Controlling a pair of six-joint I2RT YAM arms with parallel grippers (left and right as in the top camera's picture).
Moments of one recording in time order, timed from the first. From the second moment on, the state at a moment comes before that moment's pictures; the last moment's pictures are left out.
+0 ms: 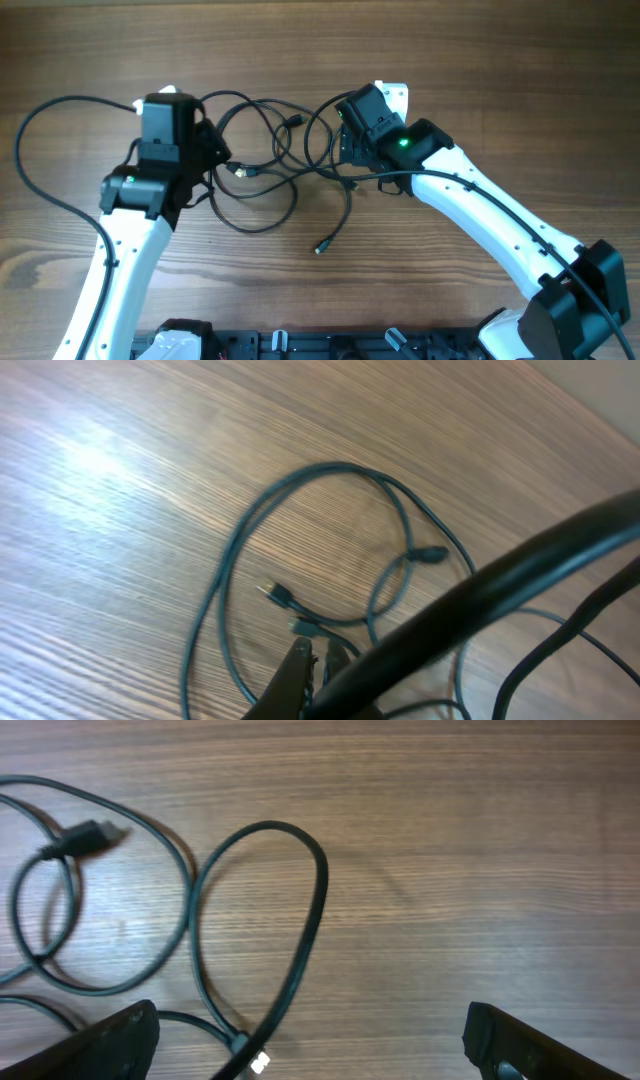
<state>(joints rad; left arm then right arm) -0.12 1.23 1.05 -0.72 -0.09 -0.59 0.63 1.64 1.32 -0.80 0.36 0.60</state>
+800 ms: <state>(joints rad) 0.06 1.23 1.05 -0.80 -0.09 -0.64 0.63 1.77 1.32 -0.71 0.12 0.44</state>
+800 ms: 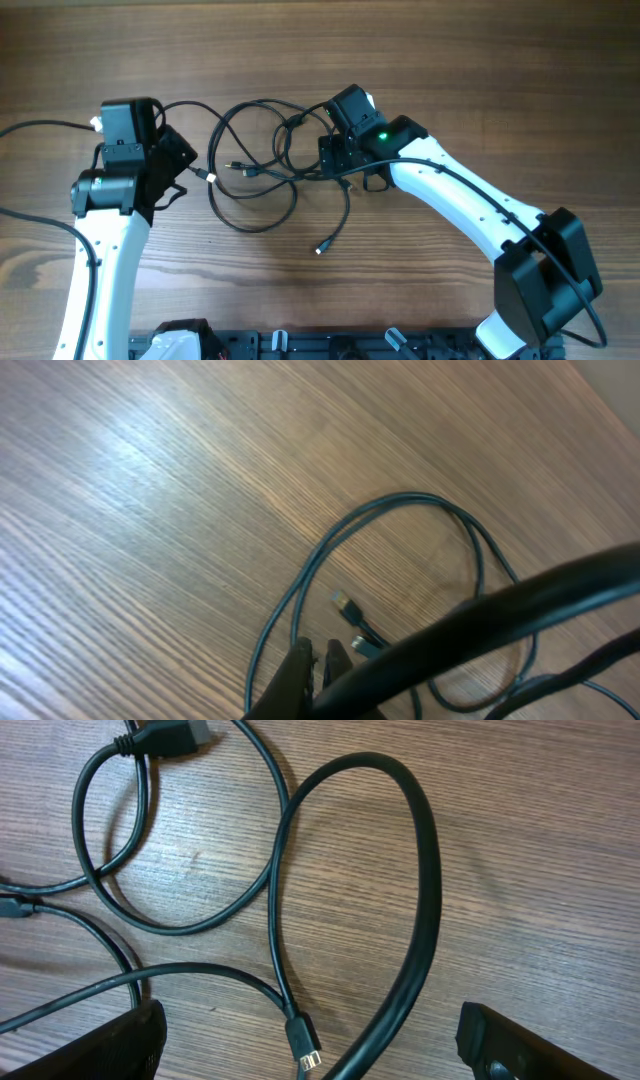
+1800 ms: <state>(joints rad) 0.14 1.23 1.05 -0.88 -0.22 -0.64 0.57 1.77 1.32 -0.41 0.07 0.63</state>
